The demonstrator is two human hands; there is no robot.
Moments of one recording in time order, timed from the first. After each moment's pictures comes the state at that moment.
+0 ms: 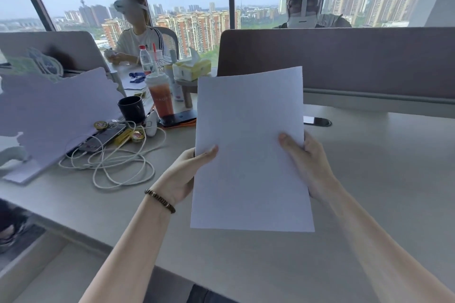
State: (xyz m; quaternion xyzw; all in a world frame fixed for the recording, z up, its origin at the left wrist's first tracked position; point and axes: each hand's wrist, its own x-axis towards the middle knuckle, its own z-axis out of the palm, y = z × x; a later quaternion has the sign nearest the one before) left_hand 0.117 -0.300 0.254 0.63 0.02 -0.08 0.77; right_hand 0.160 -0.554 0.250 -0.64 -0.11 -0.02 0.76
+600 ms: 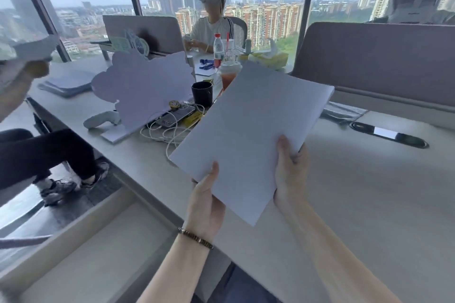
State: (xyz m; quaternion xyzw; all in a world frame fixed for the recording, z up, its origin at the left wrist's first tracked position) left_hand 0.045 -0.258 0.205 0.35 0.10 0.23 0.90; right_hand 0.140 -0.370 0.223 -0.50 -0.04 -0.01 0.86
